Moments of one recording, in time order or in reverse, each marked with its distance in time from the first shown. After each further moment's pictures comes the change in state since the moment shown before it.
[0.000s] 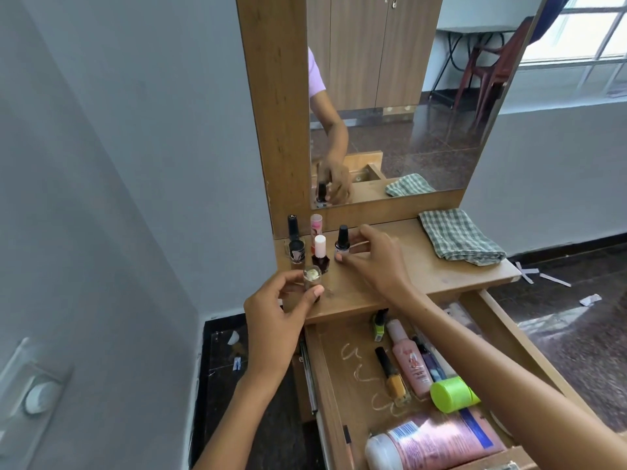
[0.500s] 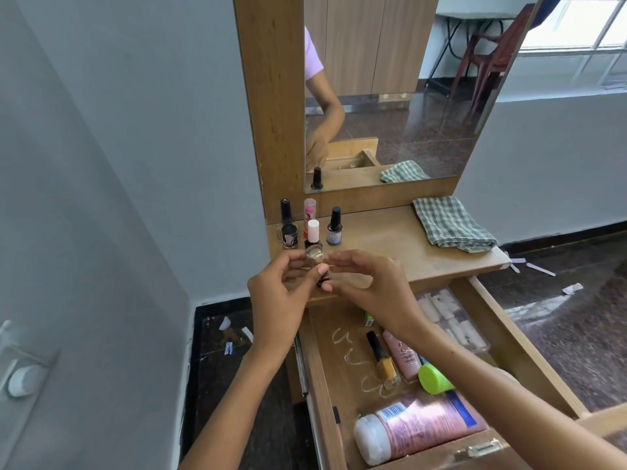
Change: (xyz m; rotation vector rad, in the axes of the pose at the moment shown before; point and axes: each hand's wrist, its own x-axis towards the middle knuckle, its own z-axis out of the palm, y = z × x) left_hand 0.001 0.006 0.015 -0.164 -0.017 -0.017; right_hand -0.067 -0.028 -0.022 0.166 -0.152 -0.105
